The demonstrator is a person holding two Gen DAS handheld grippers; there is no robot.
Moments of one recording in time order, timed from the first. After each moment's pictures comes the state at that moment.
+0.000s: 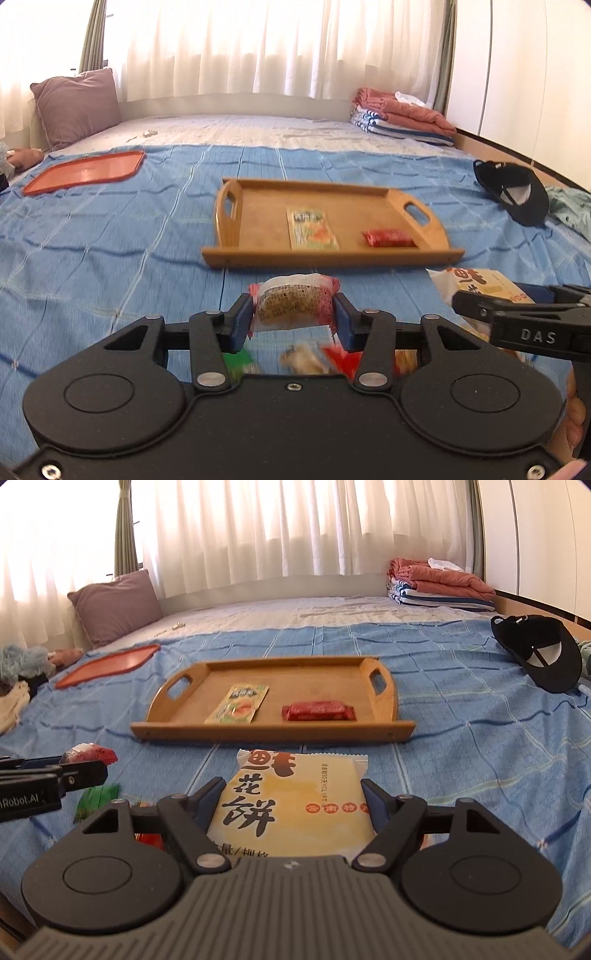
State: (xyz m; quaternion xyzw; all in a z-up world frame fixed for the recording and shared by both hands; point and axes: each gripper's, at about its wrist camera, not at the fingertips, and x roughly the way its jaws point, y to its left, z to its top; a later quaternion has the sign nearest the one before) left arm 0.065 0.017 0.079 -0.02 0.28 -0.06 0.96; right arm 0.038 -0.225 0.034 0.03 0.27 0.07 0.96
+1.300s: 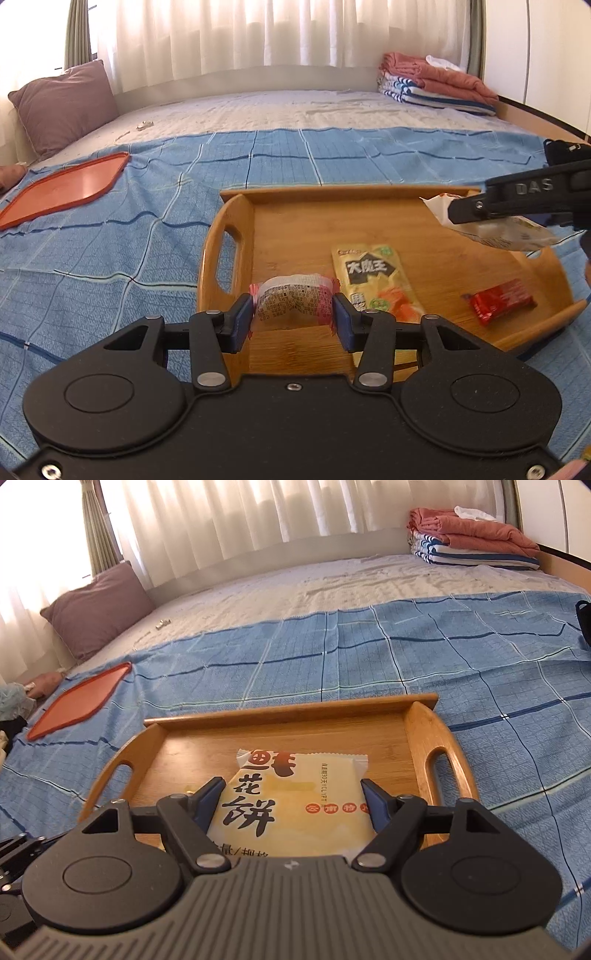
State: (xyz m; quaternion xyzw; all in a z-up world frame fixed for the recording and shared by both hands) left arm 0.294 0.013 0.023 0.03 0.33 -0.02 0.94; right arm 0.310 -0.227 0.025 0.08 0.35 0.11 0.93
